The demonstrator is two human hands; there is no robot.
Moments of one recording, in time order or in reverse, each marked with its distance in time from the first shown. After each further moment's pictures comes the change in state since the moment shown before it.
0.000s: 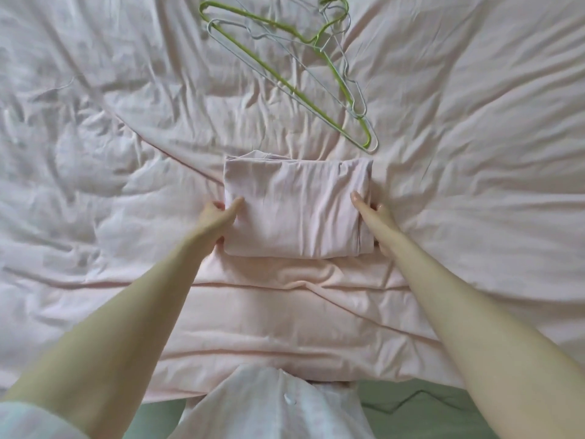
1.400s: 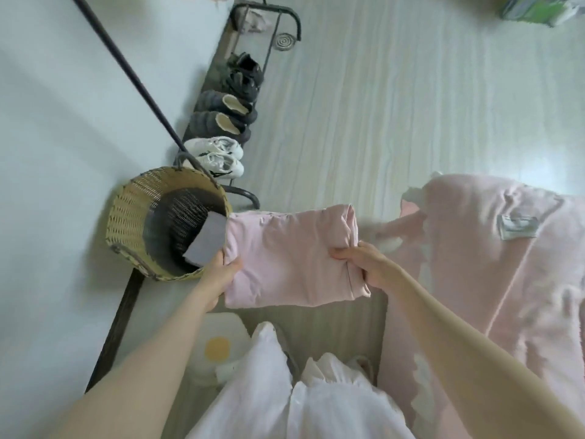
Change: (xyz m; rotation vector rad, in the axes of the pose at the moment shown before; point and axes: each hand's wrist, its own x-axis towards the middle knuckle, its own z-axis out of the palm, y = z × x) left_hand -0.456 -0.722 -0.053 -1.493 0.891 -0.377; right_hand -0.513 0.370 0.396 -1.509 -1.105 -0.443
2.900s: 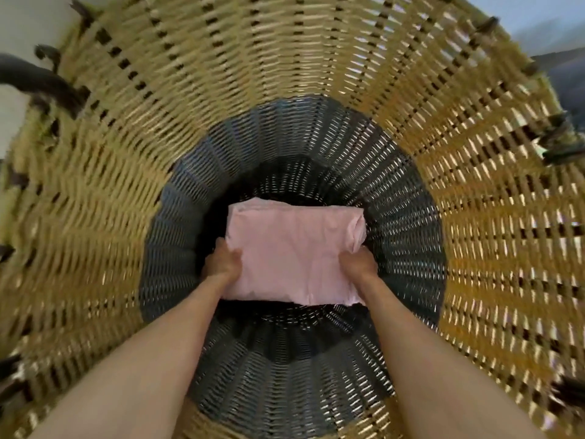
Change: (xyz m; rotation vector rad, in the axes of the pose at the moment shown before) left_hand 0.581 -0.331 -0.113 -0.330 0.525 -0.707; right_hand 0.655 -0.006 0.476 -1.411 -0.091 -0.114
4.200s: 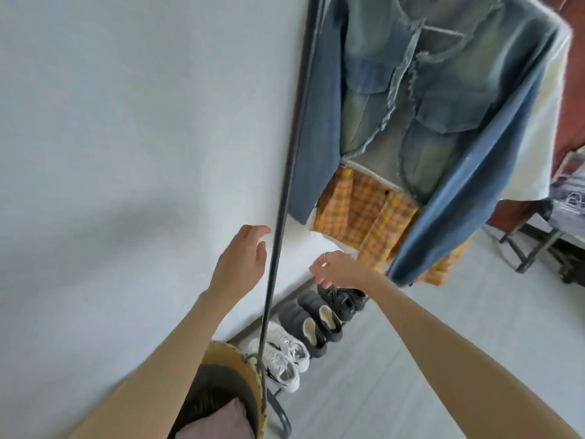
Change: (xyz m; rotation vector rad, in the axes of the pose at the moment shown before) left_hand -0.752 0.266 -0.366 -0.038 0.447 1.602; right_hand -0.676 0.013 -0.537 -0.040 0.300 -0.658
